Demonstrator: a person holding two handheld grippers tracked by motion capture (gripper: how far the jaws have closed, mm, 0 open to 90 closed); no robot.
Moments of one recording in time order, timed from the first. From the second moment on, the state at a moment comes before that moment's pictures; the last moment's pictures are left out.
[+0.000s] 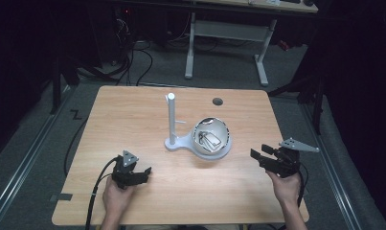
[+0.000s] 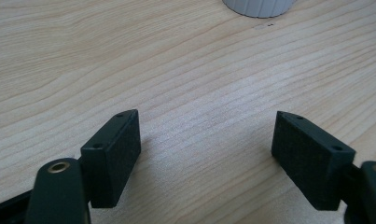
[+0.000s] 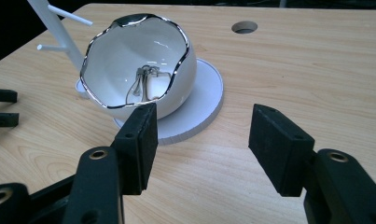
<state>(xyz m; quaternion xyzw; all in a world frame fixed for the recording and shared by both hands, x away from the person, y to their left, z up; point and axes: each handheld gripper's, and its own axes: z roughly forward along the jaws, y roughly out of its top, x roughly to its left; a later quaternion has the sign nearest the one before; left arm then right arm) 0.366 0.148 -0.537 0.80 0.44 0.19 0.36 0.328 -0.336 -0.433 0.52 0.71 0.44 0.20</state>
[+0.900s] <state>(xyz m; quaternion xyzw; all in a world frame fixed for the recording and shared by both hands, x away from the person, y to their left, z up) 0.366 0.148 -0.537 0.80 0.44 0.19 0.36 0.330 -0.317 -0.475 0.52 0.72 0.42 0.18</state>
